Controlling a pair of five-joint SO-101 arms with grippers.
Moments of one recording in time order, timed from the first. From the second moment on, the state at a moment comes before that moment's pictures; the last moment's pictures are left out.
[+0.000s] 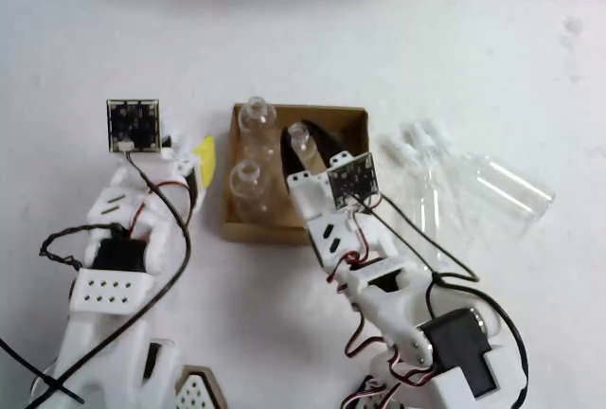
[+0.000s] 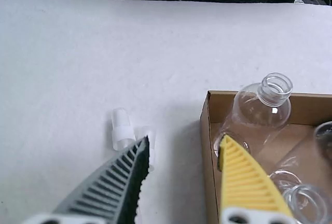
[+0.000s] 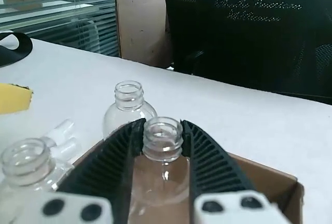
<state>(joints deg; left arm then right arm) -3.5 -51.6 68.0 24.6 5.5 -26.4 -8.2 75.9 -58.3 3.6</state>
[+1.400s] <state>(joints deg) -3.5 -51.6 68.0 24.6 5.5 -23.0 -47.9 94.9 -58.8 3.5</state>
